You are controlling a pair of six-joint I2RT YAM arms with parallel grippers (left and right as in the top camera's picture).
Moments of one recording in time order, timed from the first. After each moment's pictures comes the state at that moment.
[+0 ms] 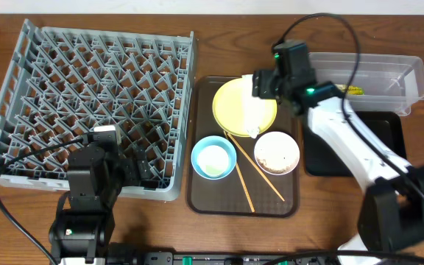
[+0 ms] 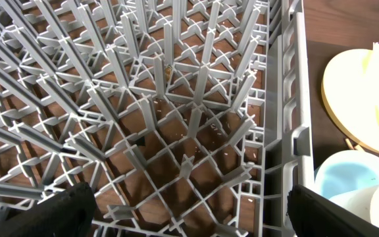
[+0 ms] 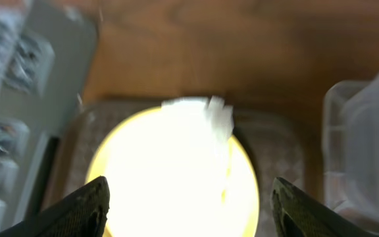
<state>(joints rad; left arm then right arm) -0.01 0.67 0.65 -0.68 0.00 -0.12 0.38 1.77 1.31 -0.42 0.03 0.38</state>
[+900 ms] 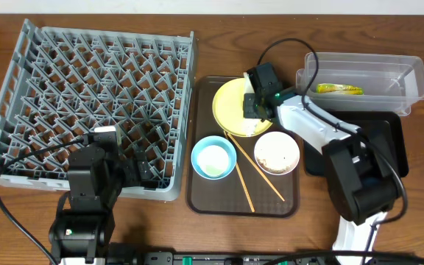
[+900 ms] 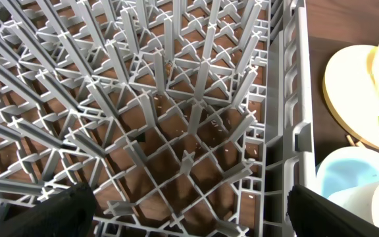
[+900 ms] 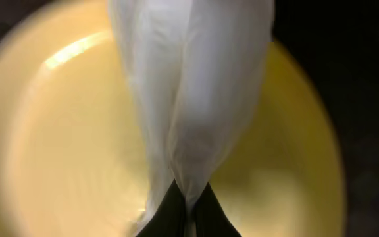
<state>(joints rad) -0.01 0.67 0.65 -0.69 0.00 -0.12 0.44 2.00 1.31 -0.40 0.06 0.46</state>
